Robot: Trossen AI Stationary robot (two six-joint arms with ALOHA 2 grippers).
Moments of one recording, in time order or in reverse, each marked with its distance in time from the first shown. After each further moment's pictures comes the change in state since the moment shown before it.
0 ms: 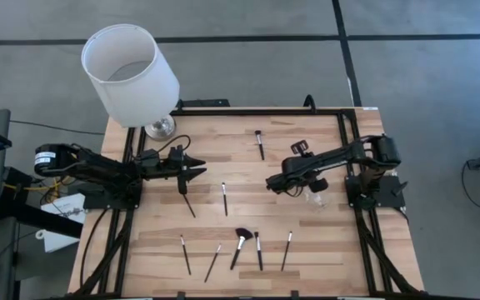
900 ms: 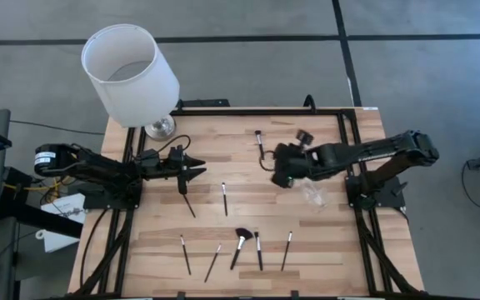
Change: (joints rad) left arm 0.000 0.000 0.000 0.001 0.000 0.001; right arm 0.052 -0.347 0.055 0.680 0.097 0.386
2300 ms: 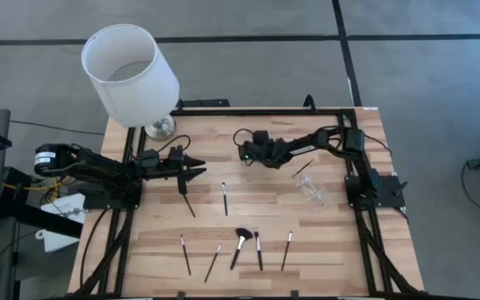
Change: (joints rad) left arm 0.000 0.000 0.000 -0.001 0.000 -0.012; right arm -0.371 0.681 -0.087 0.753 -0.007 0.610
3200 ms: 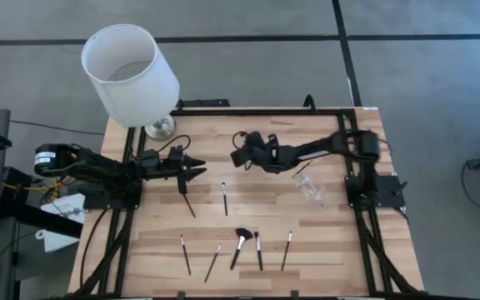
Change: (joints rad) left arm 0.000 0.000 0.000 0.000 0.000 -0.015; right arm 0.106 -0.198 -0.019 0.124 0.043 -0.329
